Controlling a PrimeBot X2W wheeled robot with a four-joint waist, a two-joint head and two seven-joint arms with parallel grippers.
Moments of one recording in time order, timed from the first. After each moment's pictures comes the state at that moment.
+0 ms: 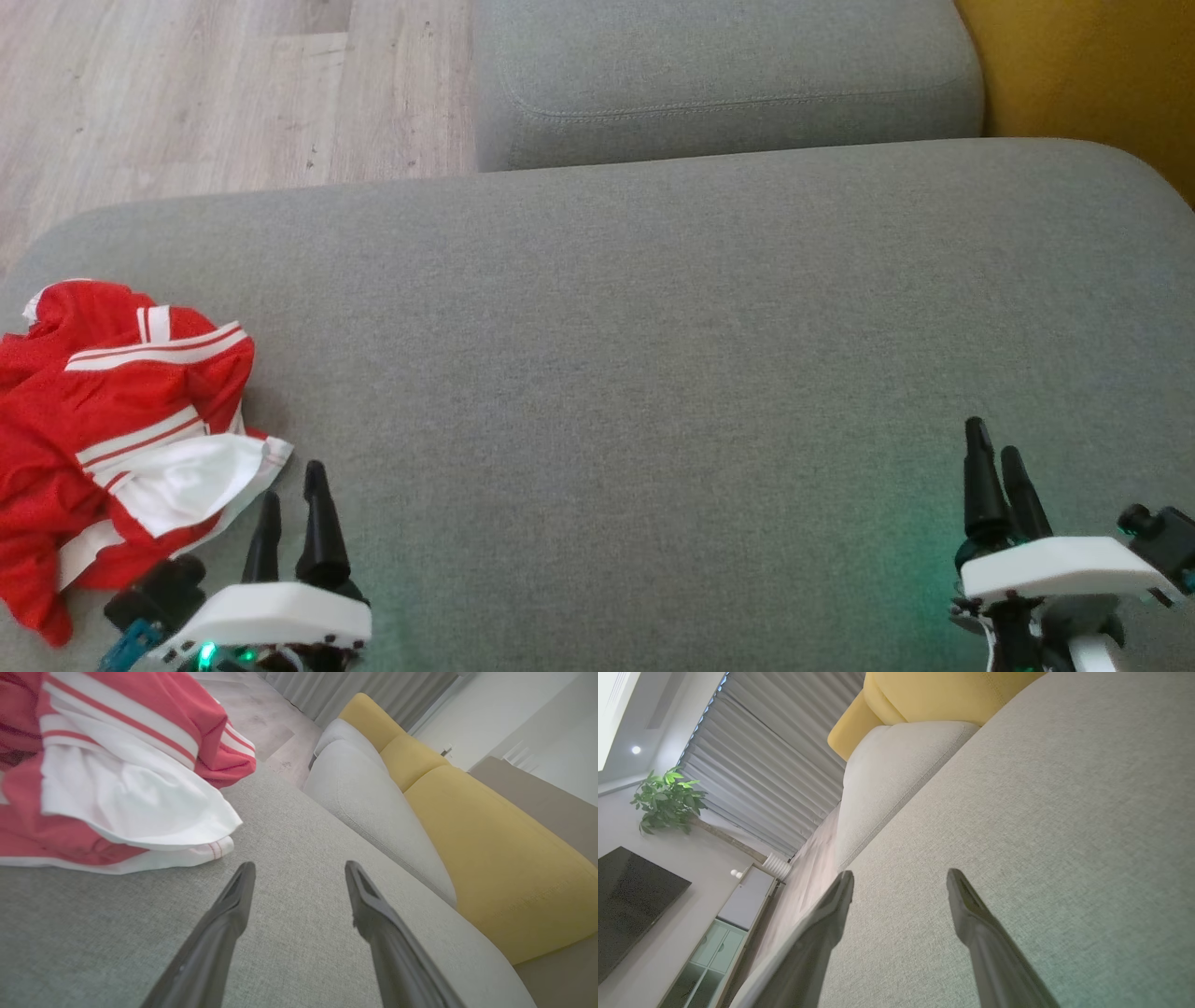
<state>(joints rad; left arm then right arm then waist) 0.01 0.09 -0.13 0.27 -0.81 -0.02 -0.08 0.01 -0.04 -0.02 0.30 0.83 0.12 -0.05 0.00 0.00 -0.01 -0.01</state>
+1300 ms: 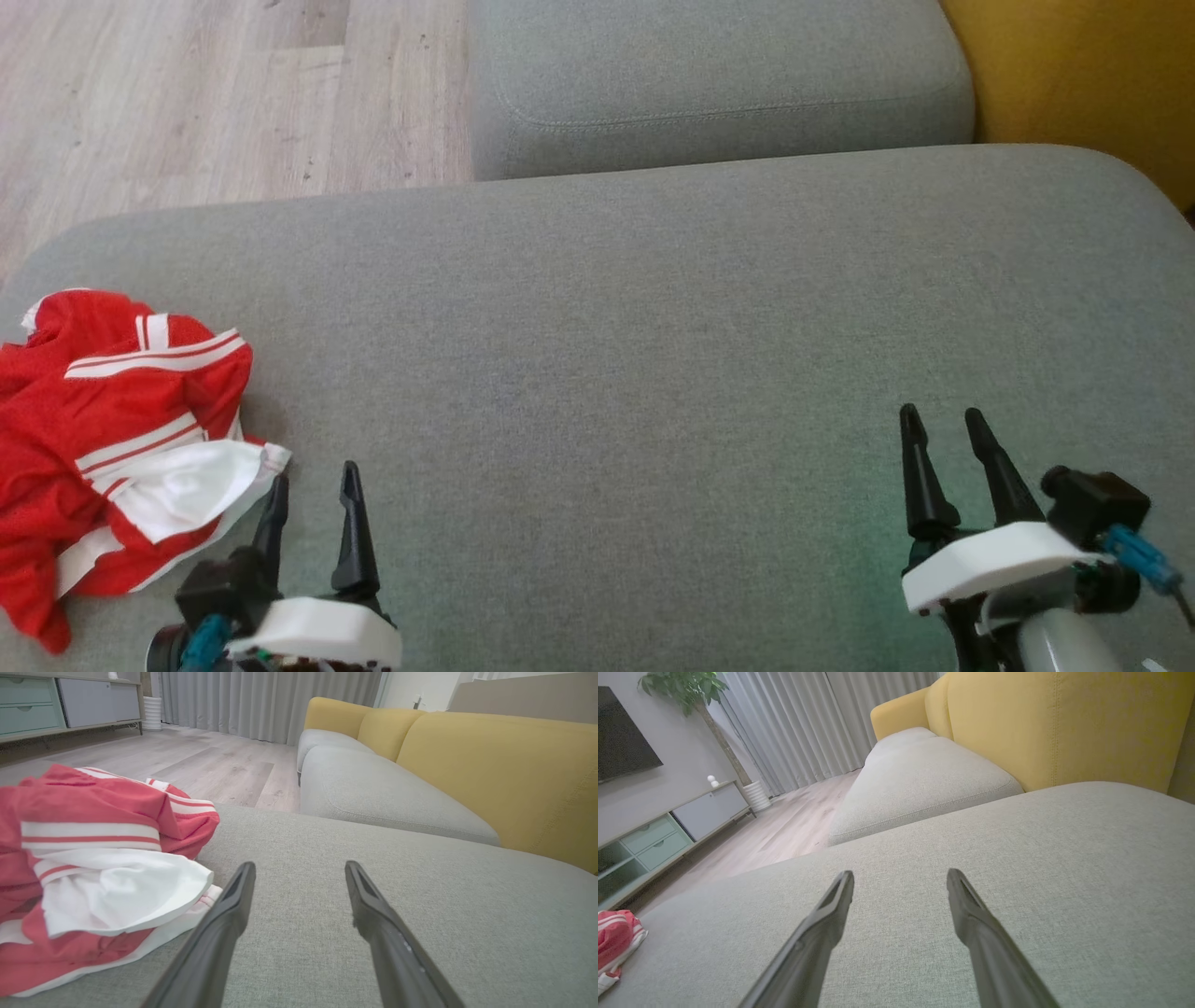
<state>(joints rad) 0.01 0.12 -0.19 0.29 -0.39 0.06 -0.18 -0.01 -0.04 0.03 0.27 0.32 0.12 -0.11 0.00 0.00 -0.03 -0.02</state>
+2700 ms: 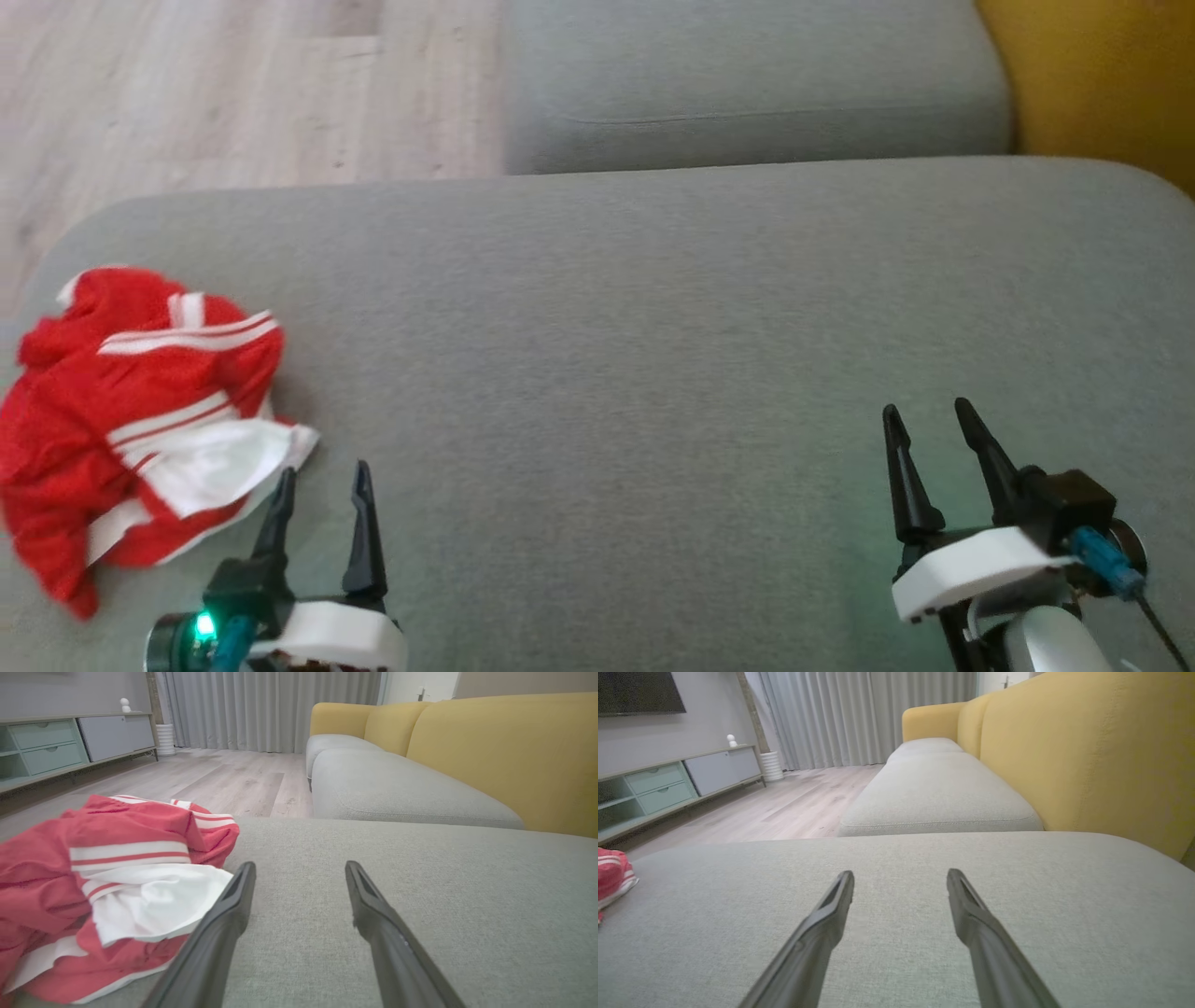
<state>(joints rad) 0.01 0.14 -0.21 0.28 -0.28 0.10 -0.19 -0.01 -0.04 0.04 0.26 0.11 0.12 -0.15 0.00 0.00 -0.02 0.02</state>
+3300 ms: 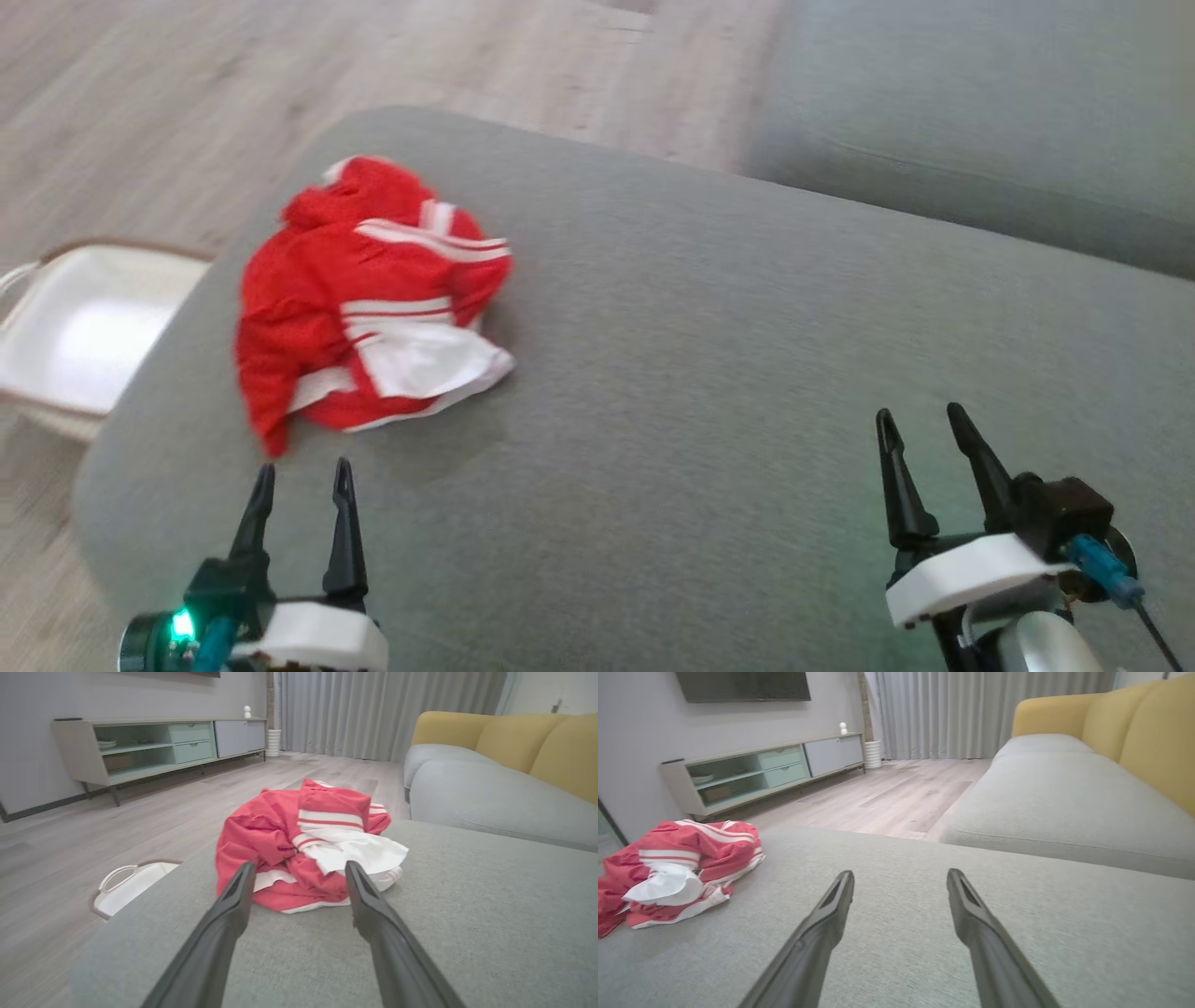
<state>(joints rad) 0.02 0.18 -0.22 0.23 -0.28 0.12 -0.17 0.00 -0.04 0.06 0.26 0.14 0.12 -0.17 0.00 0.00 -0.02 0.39</state>
